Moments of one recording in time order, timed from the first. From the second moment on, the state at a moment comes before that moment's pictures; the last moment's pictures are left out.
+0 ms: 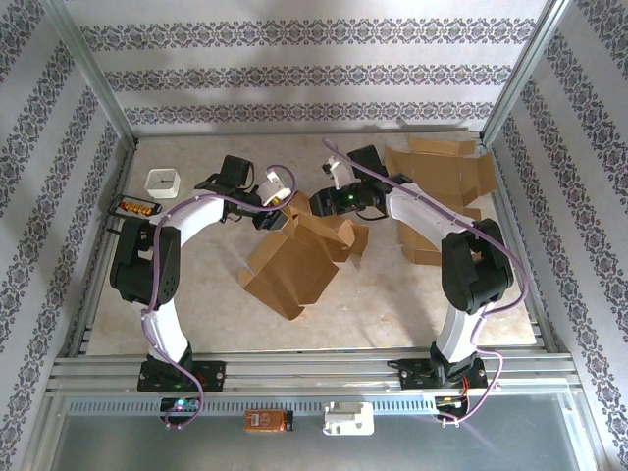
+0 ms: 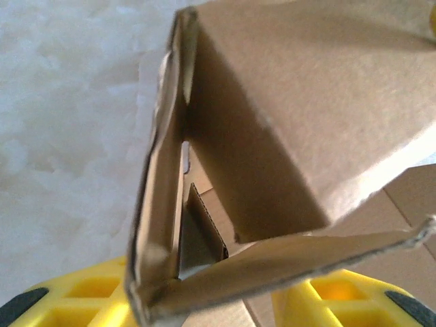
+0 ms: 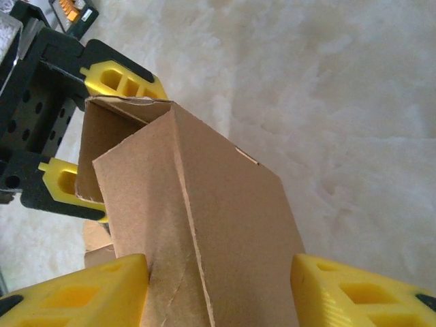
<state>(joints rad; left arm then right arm) -0.25 1.85 1.28 -0.40 0.65 0.58 0.43 1.82 1.38 -0.44 -0.57 0.17</state>
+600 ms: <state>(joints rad) -0.33 1.88 1.29 -0.32 0.59 0.56 0.41 1.86 1.43 -0.47 -0.61 0.21</state>
